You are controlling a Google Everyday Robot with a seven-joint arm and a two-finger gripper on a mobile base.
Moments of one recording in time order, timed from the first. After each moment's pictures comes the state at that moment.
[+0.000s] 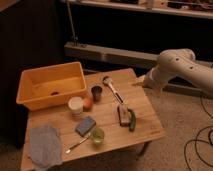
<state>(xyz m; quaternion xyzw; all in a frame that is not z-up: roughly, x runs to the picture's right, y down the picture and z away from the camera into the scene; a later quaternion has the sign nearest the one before) 0.215 0.000 0.740 -0.18 0.13 0.83 0.51</state>
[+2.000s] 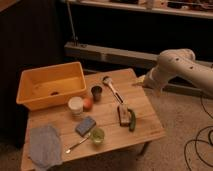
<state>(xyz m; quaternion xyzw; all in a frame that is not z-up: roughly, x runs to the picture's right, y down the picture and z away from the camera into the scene) 0.214 0.000 0.740 -0.18 0.13 0.83 0.51</state>
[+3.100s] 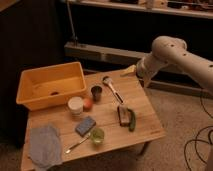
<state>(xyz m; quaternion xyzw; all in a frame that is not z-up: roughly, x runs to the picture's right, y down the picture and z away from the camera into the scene) 0.145 -0.049 0.742 -0.27 0.06 0.79 0.55</state>
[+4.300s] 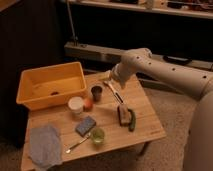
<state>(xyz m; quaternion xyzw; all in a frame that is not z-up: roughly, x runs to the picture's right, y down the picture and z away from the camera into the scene) 0.029 -0.038 0.803 -0.24 0.02 0.78 0.58</state>
